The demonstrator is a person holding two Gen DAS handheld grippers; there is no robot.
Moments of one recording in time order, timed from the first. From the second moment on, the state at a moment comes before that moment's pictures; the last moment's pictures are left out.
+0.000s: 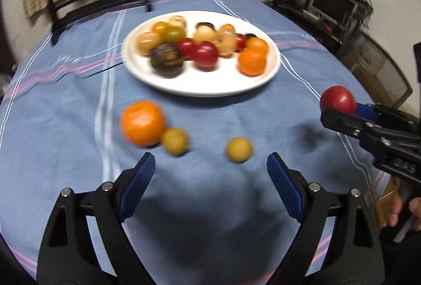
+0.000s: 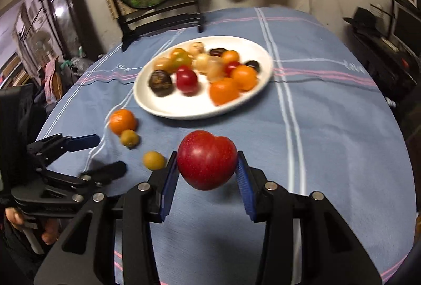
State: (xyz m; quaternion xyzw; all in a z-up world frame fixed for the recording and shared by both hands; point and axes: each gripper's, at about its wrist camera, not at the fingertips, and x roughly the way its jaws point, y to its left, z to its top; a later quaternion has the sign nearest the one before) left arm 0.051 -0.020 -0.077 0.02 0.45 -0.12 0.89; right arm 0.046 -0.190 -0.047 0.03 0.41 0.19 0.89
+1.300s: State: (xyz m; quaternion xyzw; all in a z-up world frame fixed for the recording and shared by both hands) left arm 0.056 0.016 -0.044 -0.04 0.41 -0.15 0.90; right arm 0.068 -0.148 -0.045 0.02 0.43 0.23 0.88
